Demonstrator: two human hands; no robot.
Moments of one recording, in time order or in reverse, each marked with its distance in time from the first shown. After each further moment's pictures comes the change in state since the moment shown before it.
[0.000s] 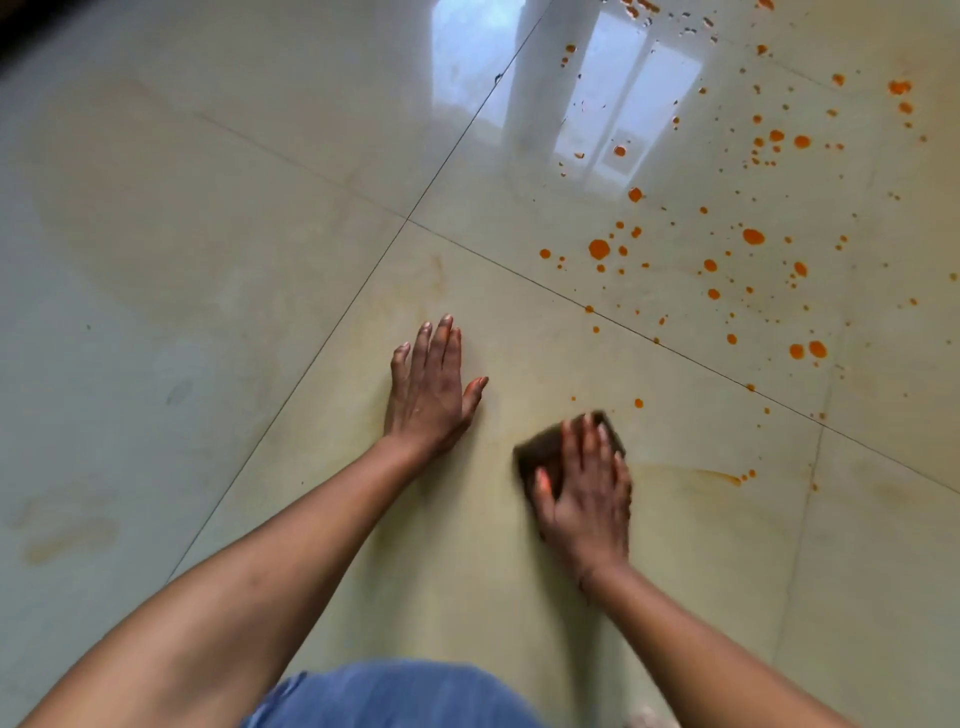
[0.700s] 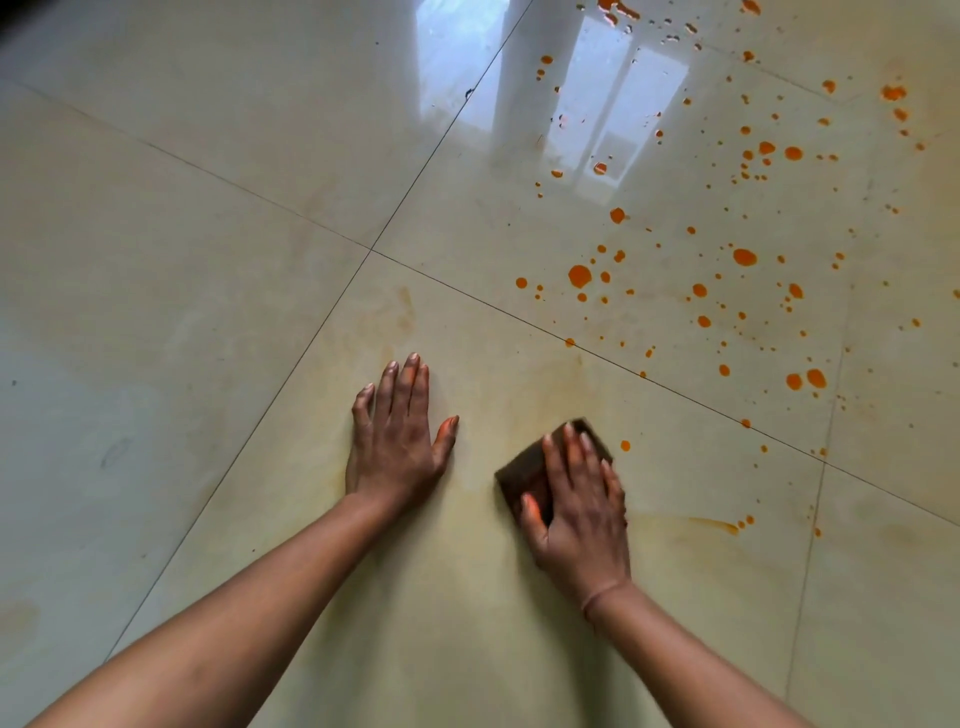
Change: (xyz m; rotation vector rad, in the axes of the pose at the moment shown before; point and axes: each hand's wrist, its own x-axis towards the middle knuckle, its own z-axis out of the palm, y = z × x) left_hand 0.011 0.000 0.011 0.052 0.029 -0.036; right_hand 0.040 0.020 -0.009 -0.011 0.010 -0.126
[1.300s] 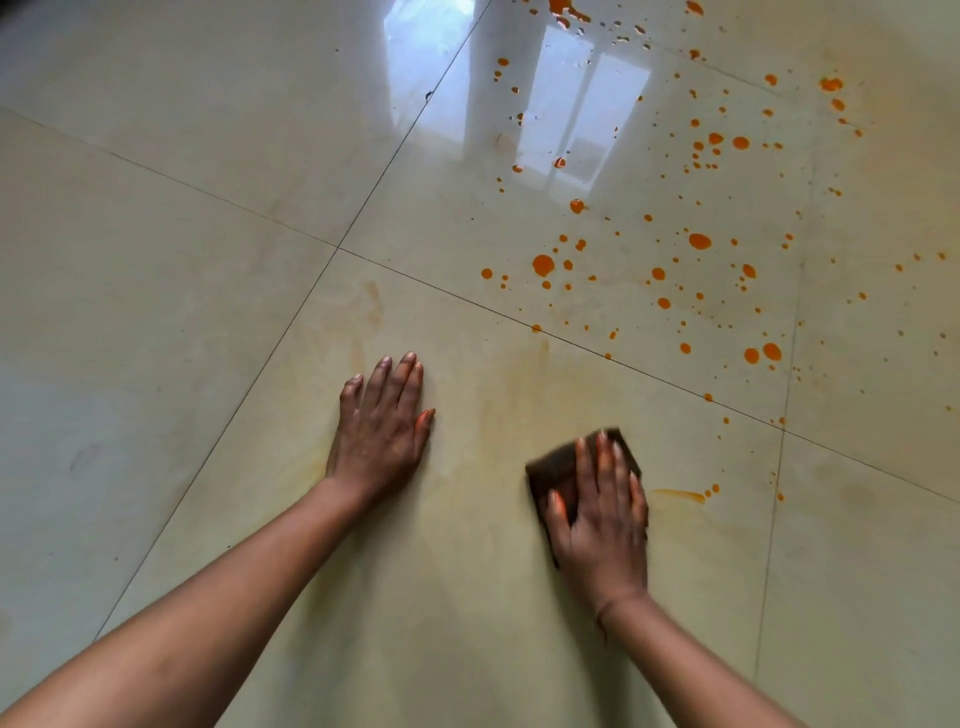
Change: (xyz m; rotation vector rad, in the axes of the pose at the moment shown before) left_hand 0.001 0.002 -0.005 0.026 -0.015 0.200; right_hand -0.032 0.030 -0.005 0.004 0.078 0.205
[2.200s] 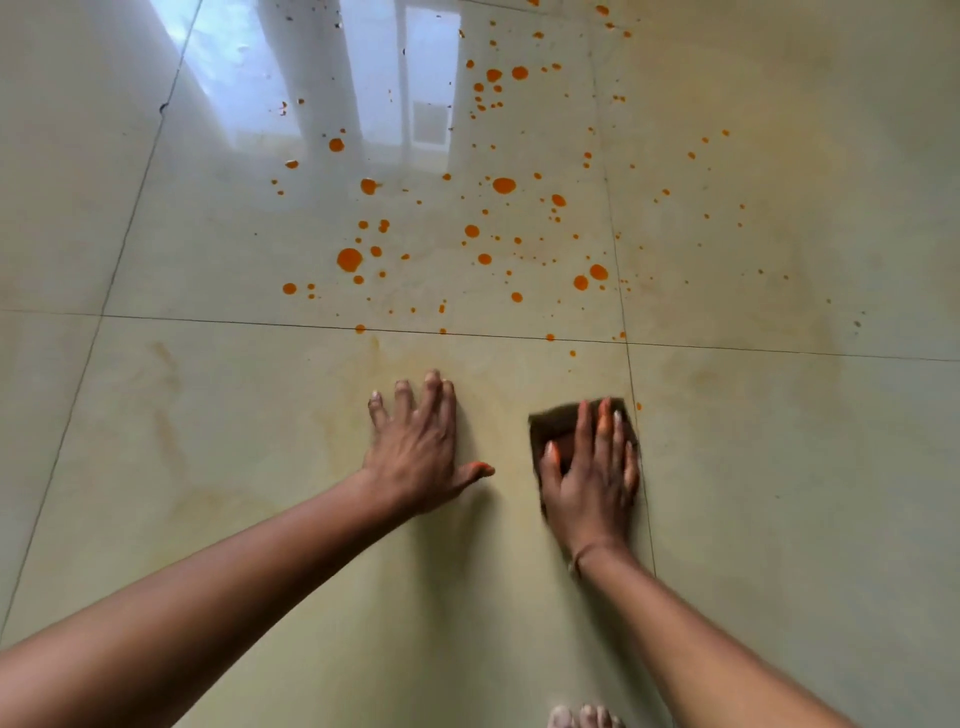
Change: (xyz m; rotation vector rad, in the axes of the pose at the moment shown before) left_hand 0.036 0.170 0.003 0.157 -0.270 0.442; right_hand -0.004 0.095 -0.017 0.101 0.137 0.497
